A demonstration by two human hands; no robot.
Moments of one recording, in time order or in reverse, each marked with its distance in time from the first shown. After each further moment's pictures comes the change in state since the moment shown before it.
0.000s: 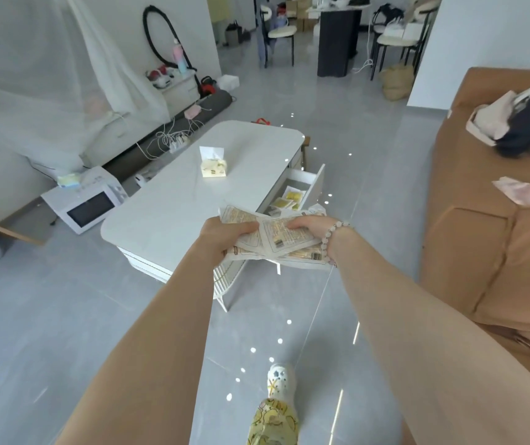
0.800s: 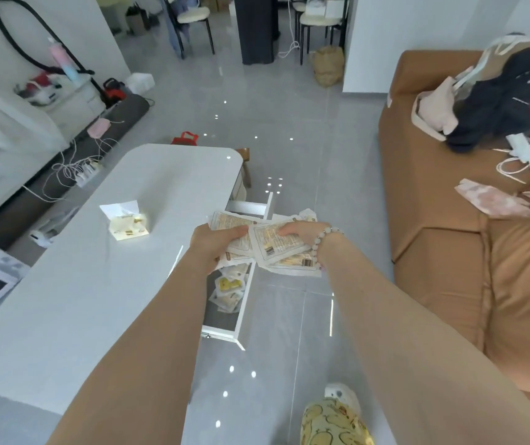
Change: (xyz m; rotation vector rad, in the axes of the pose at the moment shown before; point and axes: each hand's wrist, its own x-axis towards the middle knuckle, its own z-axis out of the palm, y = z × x) left_hand 0.332 0.161 0.176 0.033 -0.191 -0.029; right_hand 0.278 -0.148 -0.173 0.153 0.263 0.162
